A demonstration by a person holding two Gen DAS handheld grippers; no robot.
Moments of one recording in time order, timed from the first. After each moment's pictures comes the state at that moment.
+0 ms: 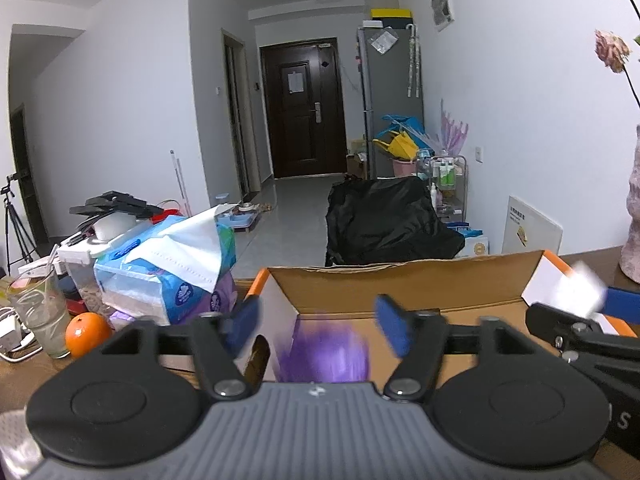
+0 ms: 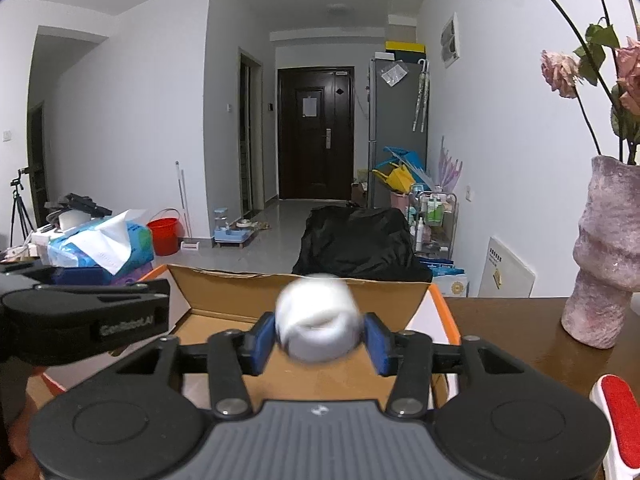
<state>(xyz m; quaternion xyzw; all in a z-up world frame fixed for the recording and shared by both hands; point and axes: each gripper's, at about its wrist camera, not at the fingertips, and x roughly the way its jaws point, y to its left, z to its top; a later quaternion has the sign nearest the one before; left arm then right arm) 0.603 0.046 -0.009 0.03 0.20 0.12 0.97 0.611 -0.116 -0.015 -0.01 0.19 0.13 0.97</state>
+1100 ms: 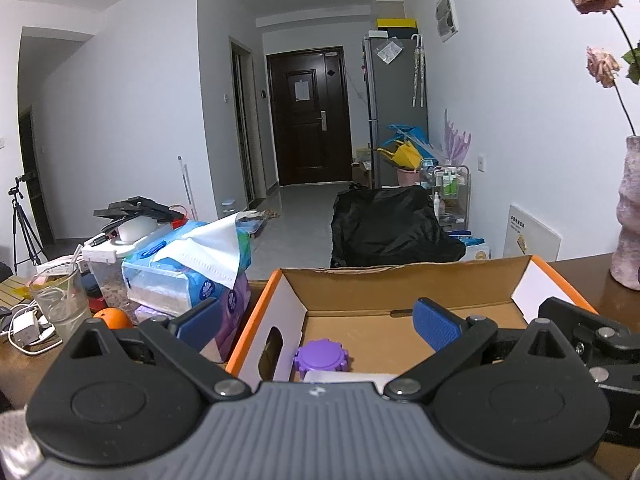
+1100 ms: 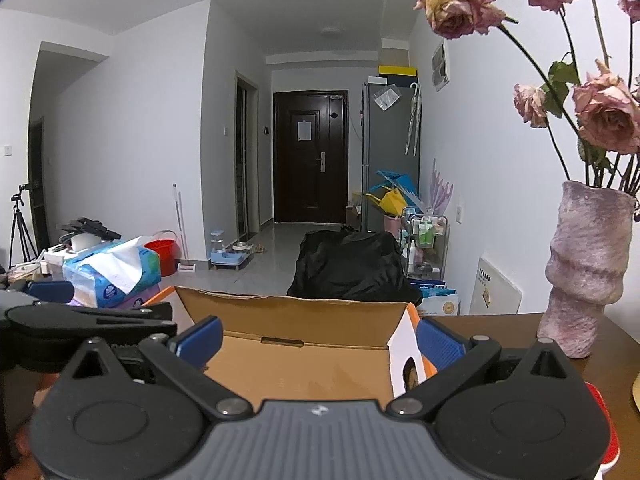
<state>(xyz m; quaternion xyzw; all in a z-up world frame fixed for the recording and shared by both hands) 0.565 0.041 0.004 0.03 0.19 0.12 0.97 0.570 -0.134 0.006 -0.01 0.15 0.12 0.98</state>
